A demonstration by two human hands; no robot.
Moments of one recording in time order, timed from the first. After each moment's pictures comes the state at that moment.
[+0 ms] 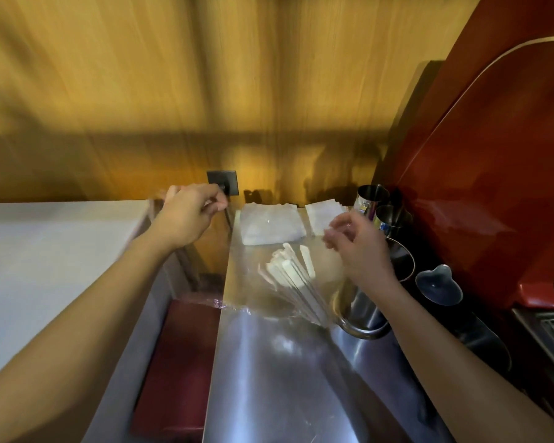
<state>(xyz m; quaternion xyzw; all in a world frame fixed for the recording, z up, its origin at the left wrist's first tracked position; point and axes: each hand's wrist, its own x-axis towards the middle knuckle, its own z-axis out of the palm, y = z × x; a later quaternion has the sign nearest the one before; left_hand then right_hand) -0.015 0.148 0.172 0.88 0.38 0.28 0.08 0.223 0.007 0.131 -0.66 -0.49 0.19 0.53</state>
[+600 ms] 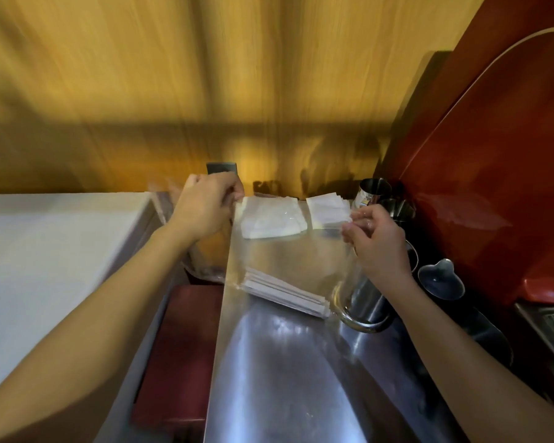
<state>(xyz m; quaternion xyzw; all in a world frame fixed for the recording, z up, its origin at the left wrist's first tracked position) 0.009 0.142 0.170 0.88 0.38 0.28 0.06 0.233 0.000 0.128 -0.68 -0.47 0.13 0.54</state>
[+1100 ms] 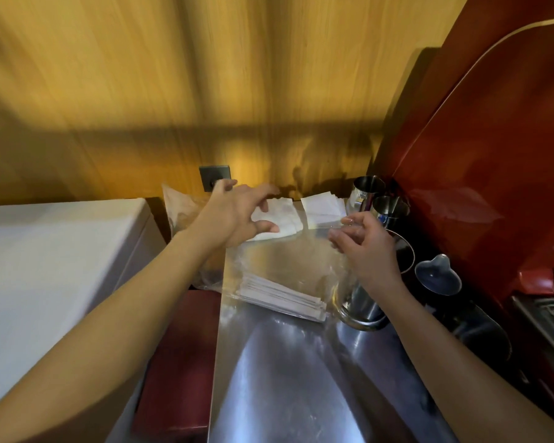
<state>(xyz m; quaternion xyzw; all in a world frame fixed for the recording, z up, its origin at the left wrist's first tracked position) 0.042 0.132 0.168 0.93 0.32 0.16 0.04 0.223 -0.006 0.122 -0.67 -0.45 0.19 0.56</state>
